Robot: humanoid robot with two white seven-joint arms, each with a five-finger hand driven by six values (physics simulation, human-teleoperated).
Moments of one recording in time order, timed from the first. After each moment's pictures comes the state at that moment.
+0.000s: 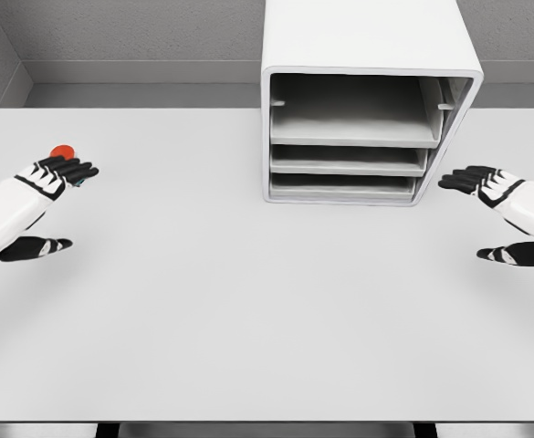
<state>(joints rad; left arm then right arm) 0.08 0.65 0.12 -1.68 -0.51 -0.61 -0.21 0.11 -0.98 0.04 -1.73 0.19 -0.61 0.16</state>
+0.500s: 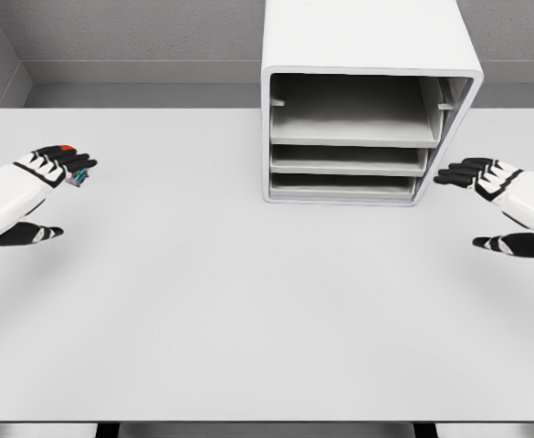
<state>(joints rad) -0.02 0.65 0.12 -1.64 -0.57 -0.61 -0.32 0.08 -0.94 0.00 -1.76 0.21 -0.61 0.21</state>
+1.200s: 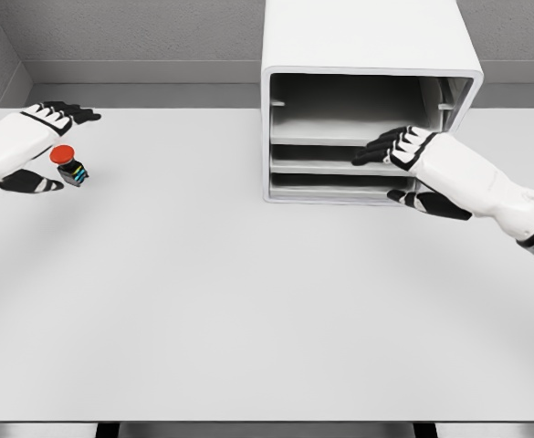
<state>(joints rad) -0.32 0.57 0.08 -1.46 -0.61 -0.61 -0.51 -0.21 -0.68 0.17 -1.76 0.33 -0.61 0.28</state>
